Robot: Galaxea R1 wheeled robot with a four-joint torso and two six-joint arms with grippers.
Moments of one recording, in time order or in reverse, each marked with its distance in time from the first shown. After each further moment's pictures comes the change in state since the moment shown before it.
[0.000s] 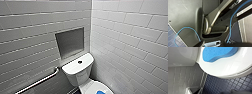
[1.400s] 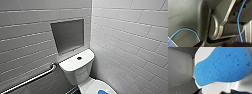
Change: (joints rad) left arm 0.067 0.063 -0.083 -0.001 0.000 0.000; right arm 0.144 0.105 -0.161 -0.001 -0.012 0.271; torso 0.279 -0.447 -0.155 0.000
